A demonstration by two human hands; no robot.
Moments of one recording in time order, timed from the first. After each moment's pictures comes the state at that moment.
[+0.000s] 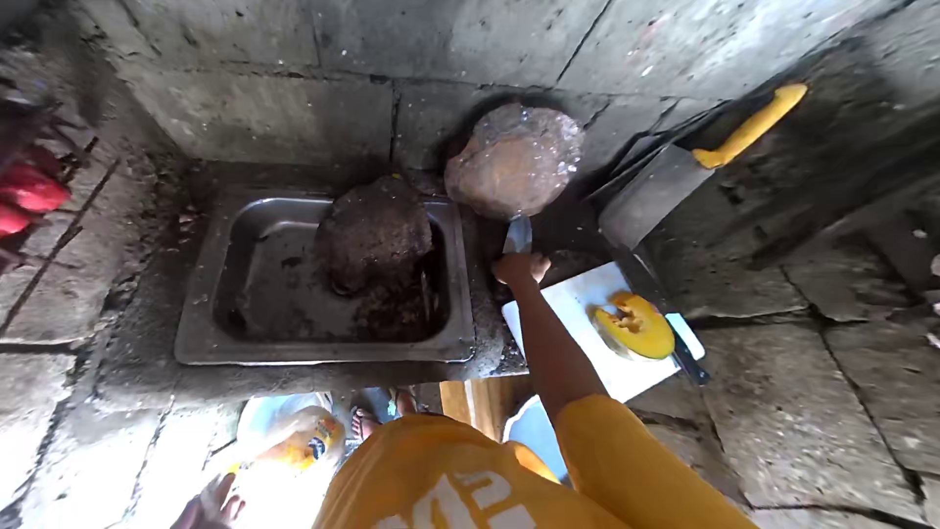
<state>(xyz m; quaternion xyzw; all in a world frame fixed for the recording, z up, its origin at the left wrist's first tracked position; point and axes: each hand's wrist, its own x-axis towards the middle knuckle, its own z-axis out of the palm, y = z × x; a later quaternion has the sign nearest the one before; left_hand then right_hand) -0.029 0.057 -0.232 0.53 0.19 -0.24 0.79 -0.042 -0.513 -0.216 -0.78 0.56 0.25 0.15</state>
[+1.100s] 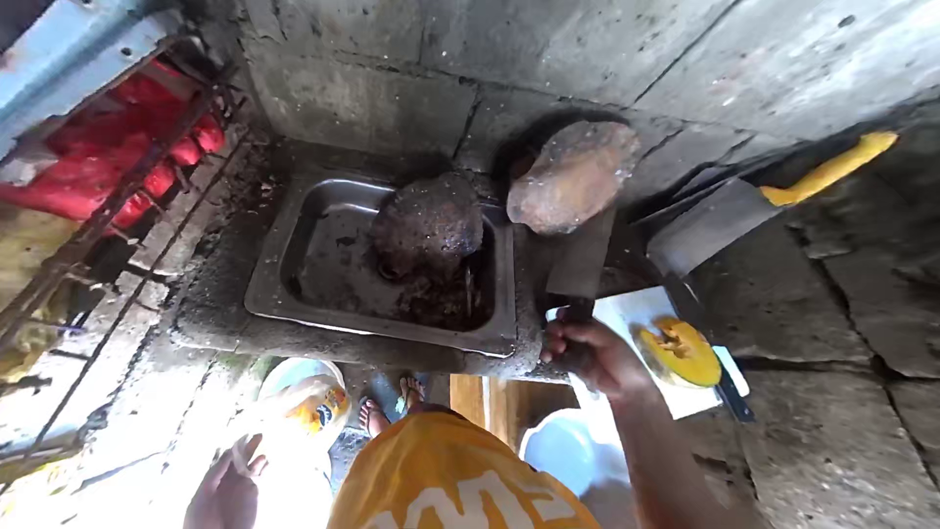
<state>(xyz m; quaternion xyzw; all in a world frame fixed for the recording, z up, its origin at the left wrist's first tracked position) -0.028 0.092 -0.250 0.49 0.30 -0.17 0.80 -0.157 -0.402 -0.163 -0.46 0.34 -0.07 0.82</state>
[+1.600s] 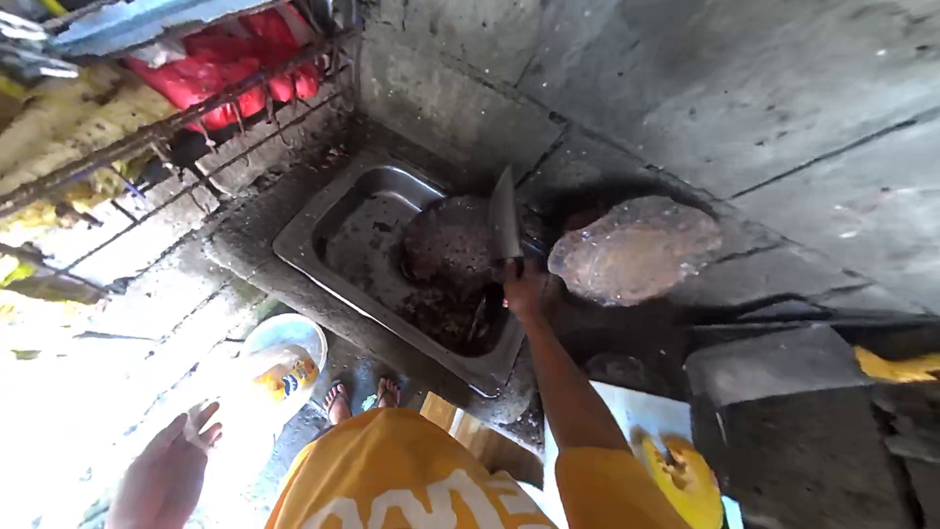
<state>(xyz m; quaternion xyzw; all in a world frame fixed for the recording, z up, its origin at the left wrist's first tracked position) -0.098 0.059 -0.227 0.49 0.38 -0.02 0.79 0.047 -0.449 -0.230 -0.90 0.33 0.03 0.29</state>
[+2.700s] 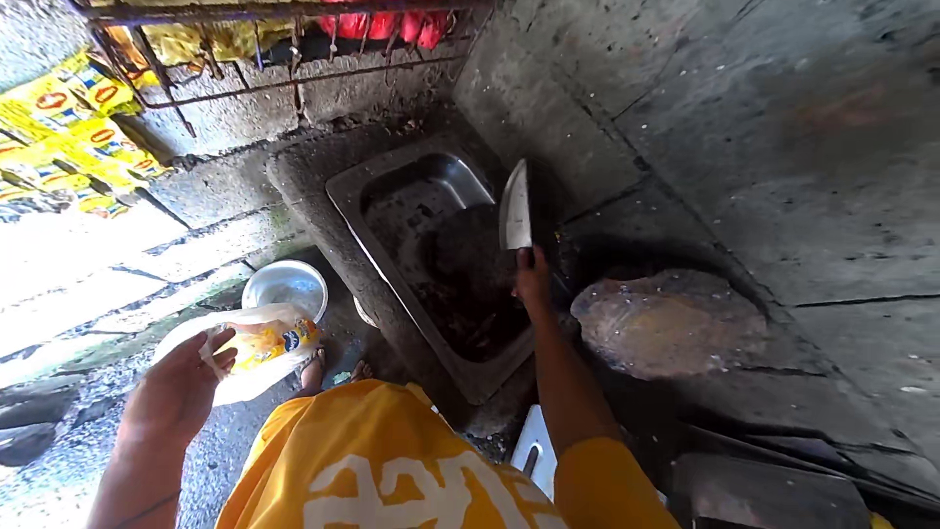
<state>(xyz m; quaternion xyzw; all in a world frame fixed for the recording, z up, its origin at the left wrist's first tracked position) -0.144 0.010 -0.217 0.43 0.44 0.07 0.78 0.100 -0.442 -0.238 -0.93 0.19 0.06 0.31</state>
